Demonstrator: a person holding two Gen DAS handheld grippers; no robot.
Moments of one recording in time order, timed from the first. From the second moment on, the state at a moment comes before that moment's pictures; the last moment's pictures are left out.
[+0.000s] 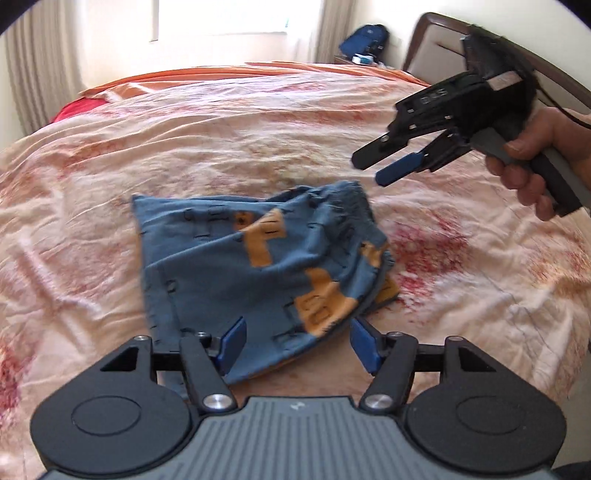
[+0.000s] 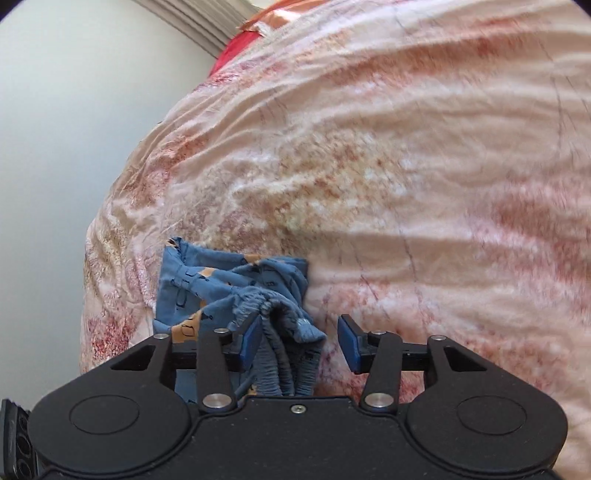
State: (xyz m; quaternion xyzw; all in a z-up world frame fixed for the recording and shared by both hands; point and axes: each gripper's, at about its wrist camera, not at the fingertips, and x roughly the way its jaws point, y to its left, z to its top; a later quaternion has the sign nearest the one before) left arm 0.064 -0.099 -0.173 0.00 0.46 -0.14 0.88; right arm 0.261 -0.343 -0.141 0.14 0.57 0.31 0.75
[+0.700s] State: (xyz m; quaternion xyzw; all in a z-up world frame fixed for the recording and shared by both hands) left arm 0.077 -0.078 -0.217 -0.02 0.46 -0.14 0.88; right arm 0.289 -0.078 -0.172 -0.22 0.52 0.52 0.64
